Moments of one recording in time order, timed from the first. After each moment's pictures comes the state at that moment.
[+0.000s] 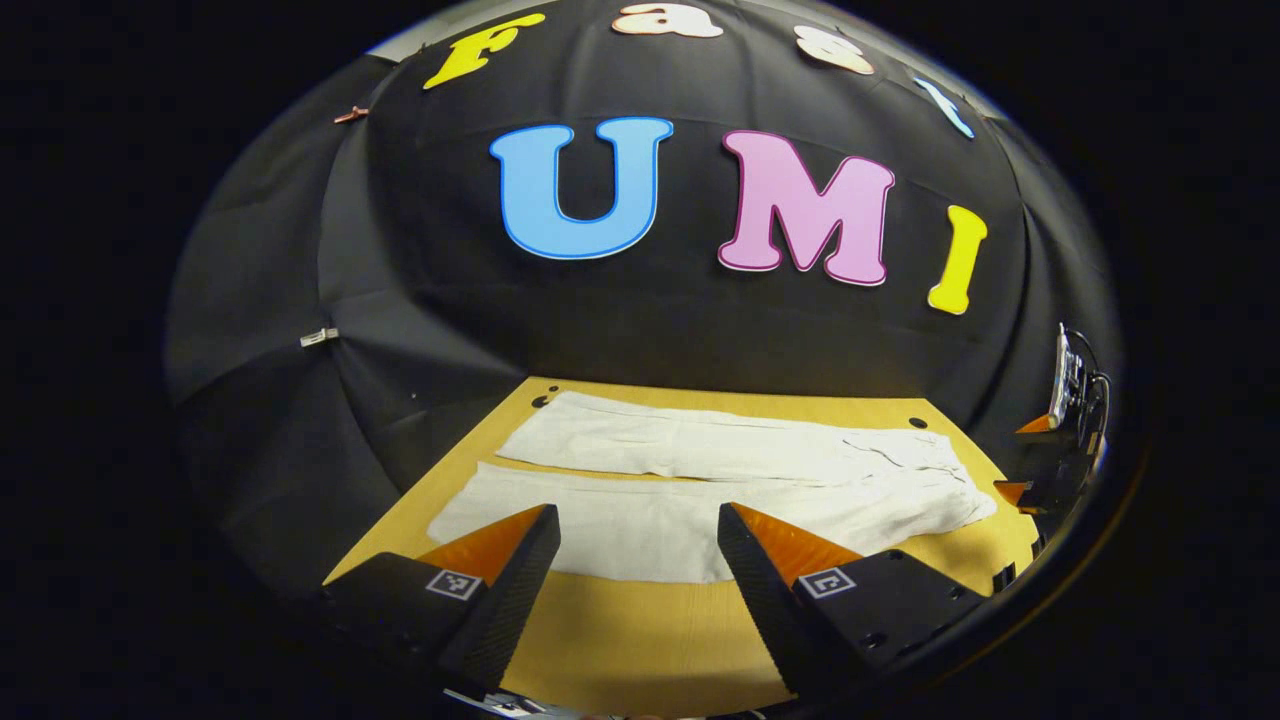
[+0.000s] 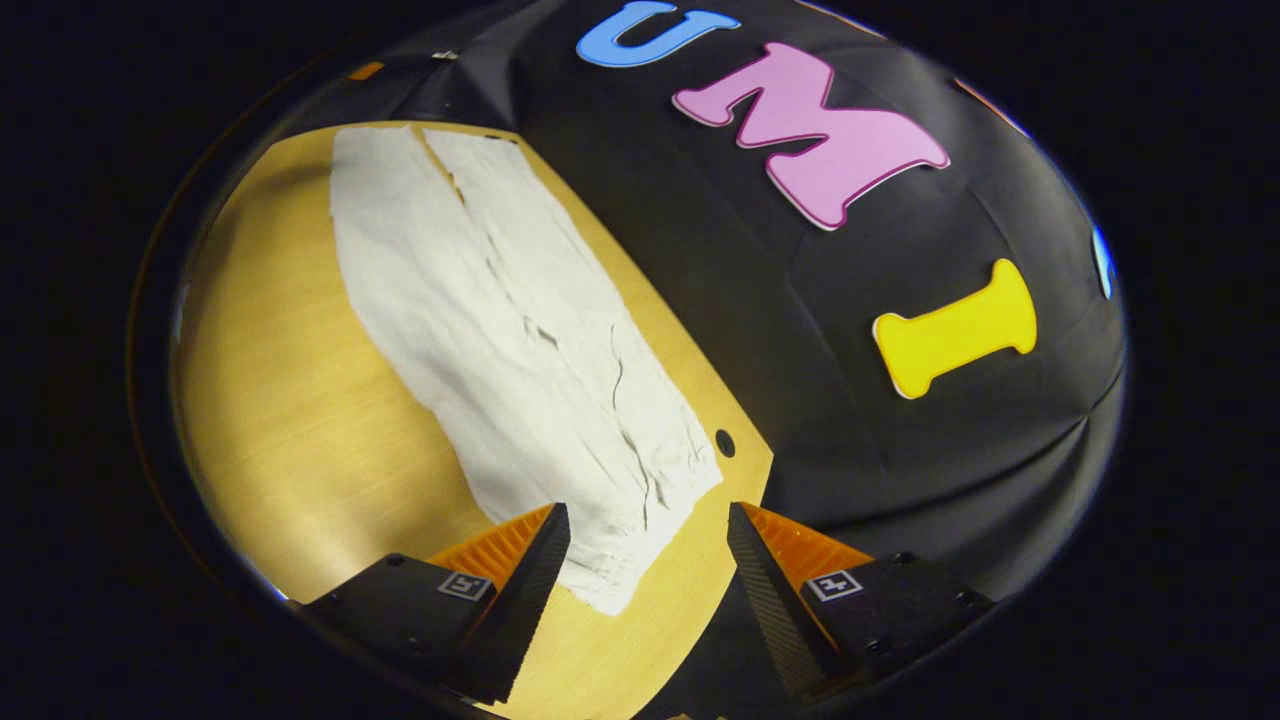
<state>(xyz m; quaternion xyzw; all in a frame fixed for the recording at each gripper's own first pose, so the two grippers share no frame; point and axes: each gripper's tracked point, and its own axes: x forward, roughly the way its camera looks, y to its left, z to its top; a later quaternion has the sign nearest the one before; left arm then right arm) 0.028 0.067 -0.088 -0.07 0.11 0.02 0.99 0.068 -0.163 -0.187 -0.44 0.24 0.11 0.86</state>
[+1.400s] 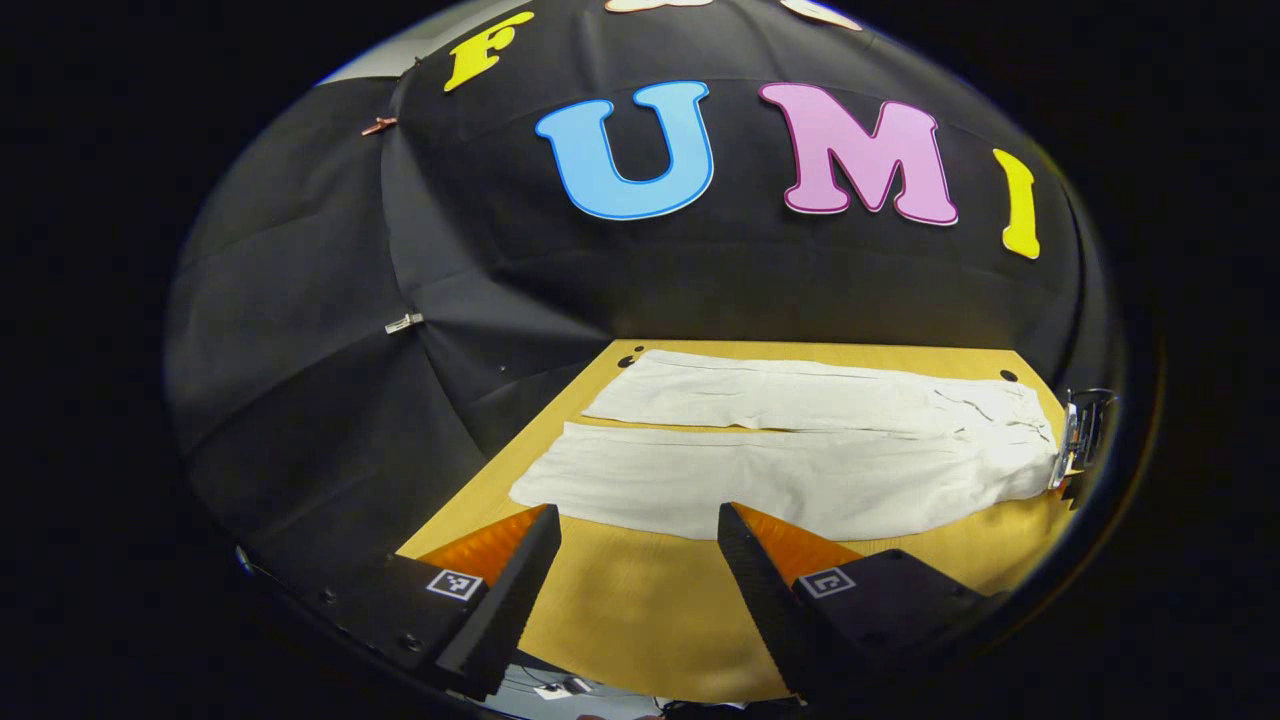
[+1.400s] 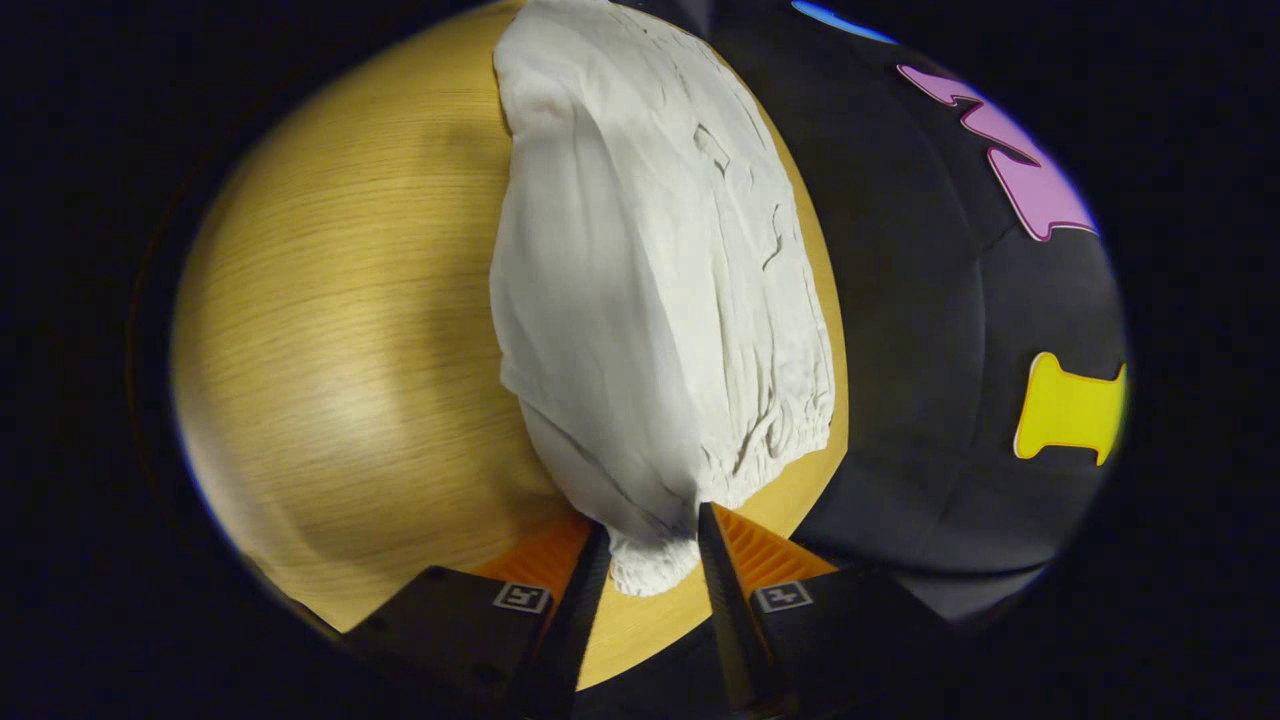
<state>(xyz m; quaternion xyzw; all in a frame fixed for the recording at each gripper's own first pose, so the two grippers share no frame) 0.022 0.091 -0.131 -0.02 0.16 0.15 0.98 0.091 -0.228 -0.324 -0.58 0.35 0.19 0.71</state>
